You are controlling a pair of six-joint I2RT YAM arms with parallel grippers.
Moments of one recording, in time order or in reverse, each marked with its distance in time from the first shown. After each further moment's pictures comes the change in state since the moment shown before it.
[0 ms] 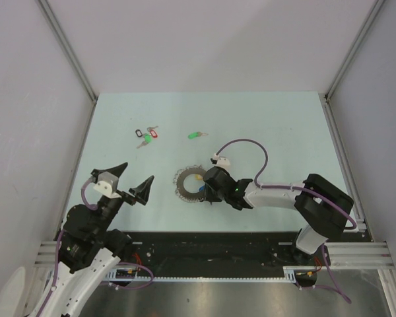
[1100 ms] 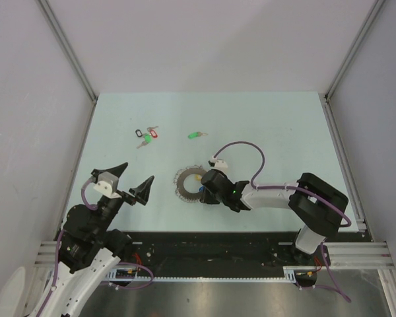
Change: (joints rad) left arm 0.000 0.000 0.000 0.000 0.004 0.000; right arm 0.023 0.038 -0.006 0.037 0.002 0.013
